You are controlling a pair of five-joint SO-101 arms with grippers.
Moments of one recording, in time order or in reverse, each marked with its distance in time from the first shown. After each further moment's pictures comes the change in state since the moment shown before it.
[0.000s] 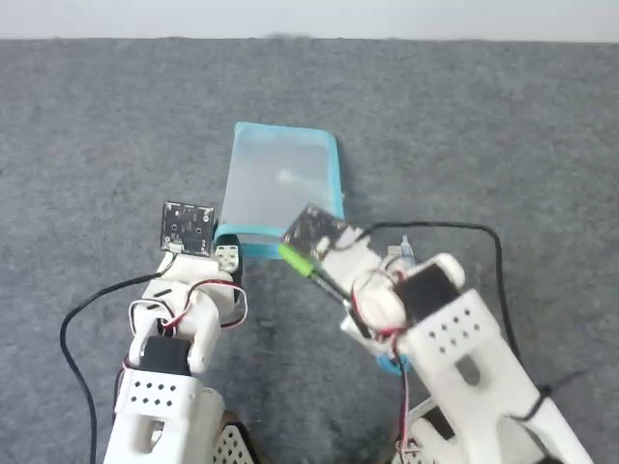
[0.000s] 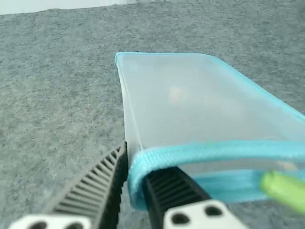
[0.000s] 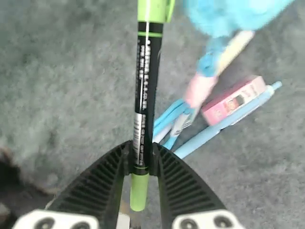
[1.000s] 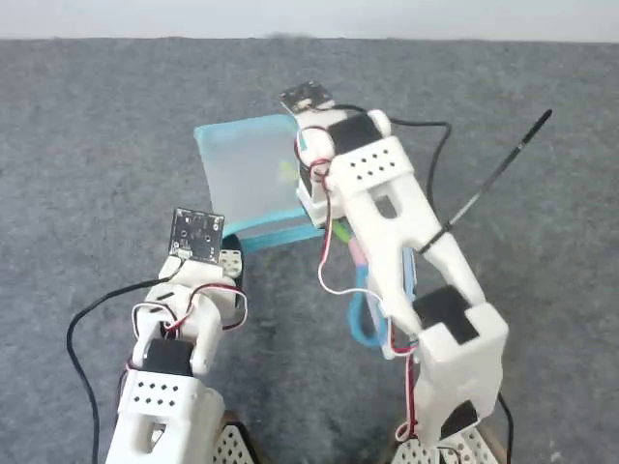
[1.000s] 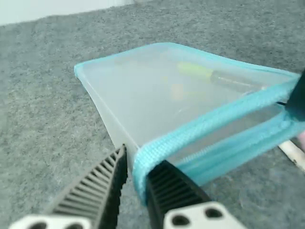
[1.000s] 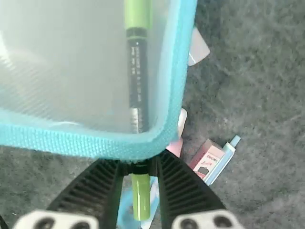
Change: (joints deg) left arm 0.0 0.1 3.3 -3.5 -4.5; right arm 5.8 60.4 -62.0 6.2 -17.9
